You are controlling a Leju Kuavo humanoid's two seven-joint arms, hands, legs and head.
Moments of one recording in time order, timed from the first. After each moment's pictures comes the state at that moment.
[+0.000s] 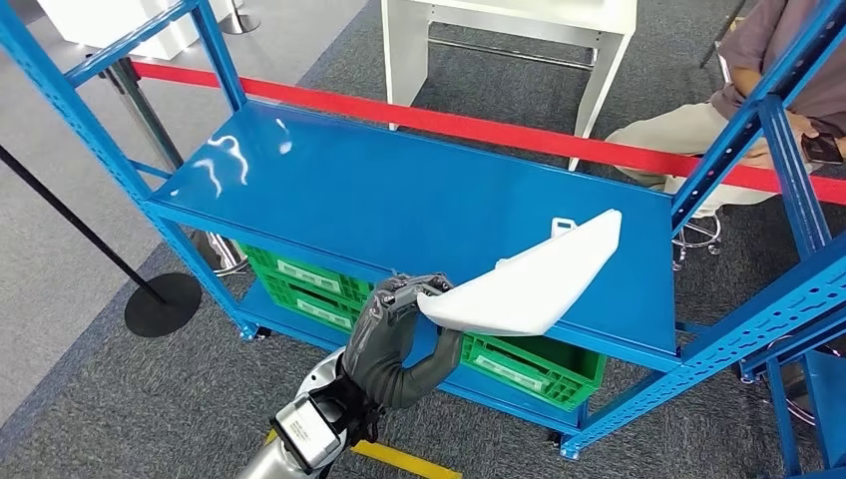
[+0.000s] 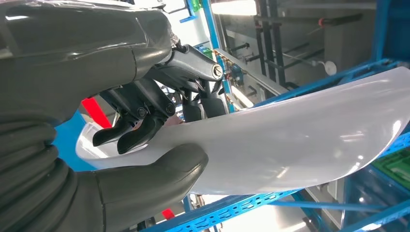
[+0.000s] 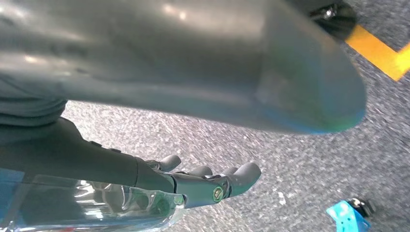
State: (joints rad) left arm -0.34 -0.21 -0.81 -1.44 -0.12 -0.02 -0.65; right arm -0.03 0.08 -0.12 -0.16 0.72 -0.21 -0.06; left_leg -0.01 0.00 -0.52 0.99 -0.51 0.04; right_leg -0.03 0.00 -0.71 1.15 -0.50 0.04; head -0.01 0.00
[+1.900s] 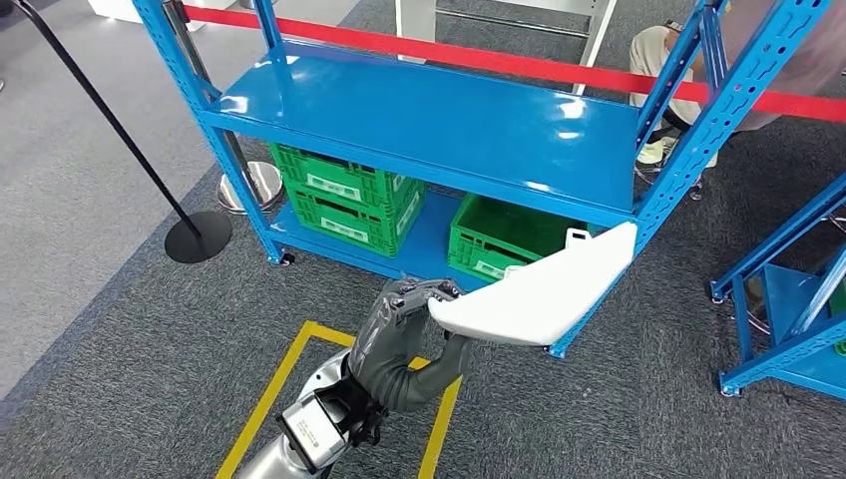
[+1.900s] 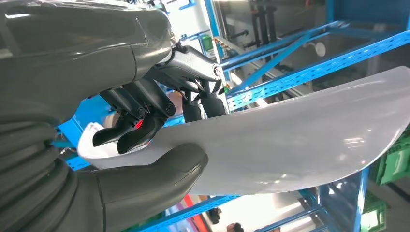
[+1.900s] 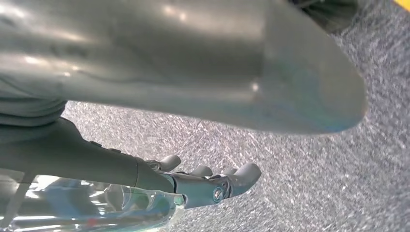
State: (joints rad) left arm -0.36 -0.19 -0.84 -1.44 -0.10 -0.03 -0.63; right arm -0.04 0.08 -0.14 -0.16 0.74 -0.20 -0.05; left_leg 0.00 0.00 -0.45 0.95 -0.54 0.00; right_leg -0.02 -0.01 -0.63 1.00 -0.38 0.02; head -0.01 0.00
